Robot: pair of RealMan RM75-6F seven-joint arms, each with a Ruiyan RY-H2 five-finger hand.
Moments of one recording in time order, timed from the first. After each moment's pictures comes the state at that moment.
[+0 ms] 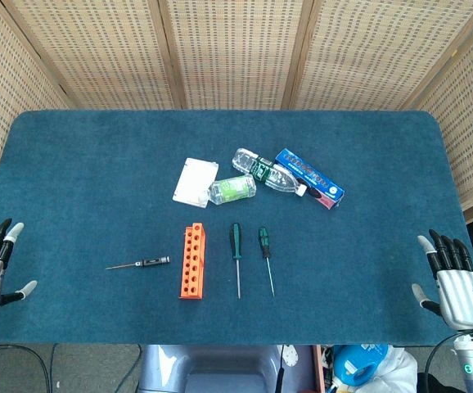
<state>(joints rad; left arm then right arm) -0.10 -1.14 -0.05 -1.62 1.47 1.48 0.14 0.08 -1.15 0.07 -1.61 -1.49 1.48 -0.14</state>
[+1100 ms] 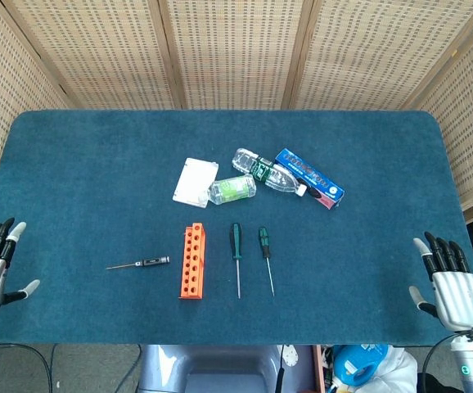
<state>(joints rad) -0.10 -1.15 -0.05 -1.62 1.47 1.47 0.15 0.08 -1.15 0.06 -1.61 -1.50 1.47 -0.15</state>
